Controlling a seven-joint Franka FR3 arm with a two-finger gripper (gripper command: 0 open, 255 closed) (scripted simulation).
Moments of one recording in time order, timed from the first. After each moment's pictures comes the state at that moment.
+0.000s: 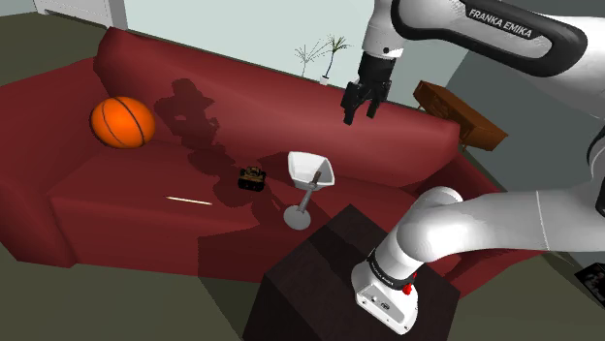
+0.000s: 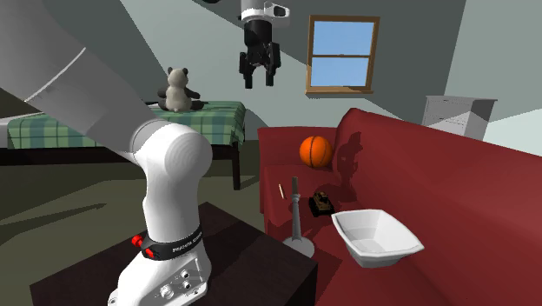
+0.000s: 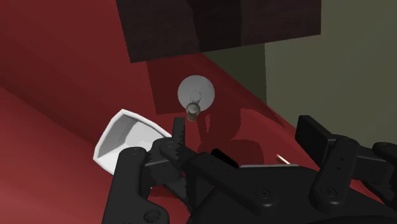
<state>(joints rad) -0.01 -0.75 0.03 -2.28 -0.06 1.43 0.16</state>
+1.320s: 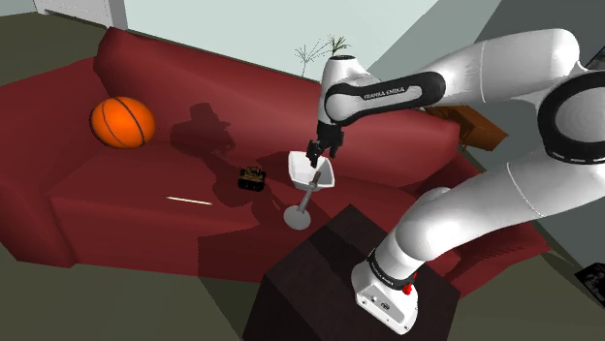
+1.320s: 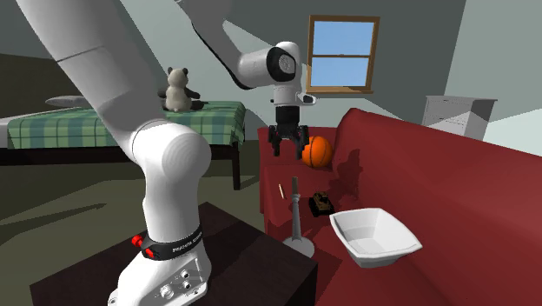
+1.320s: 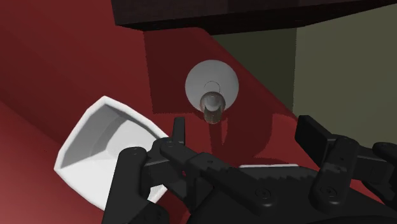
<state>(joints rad) -0.05 -0.40 -0.05 -2.59 -0.17 2.06 0.09</state>
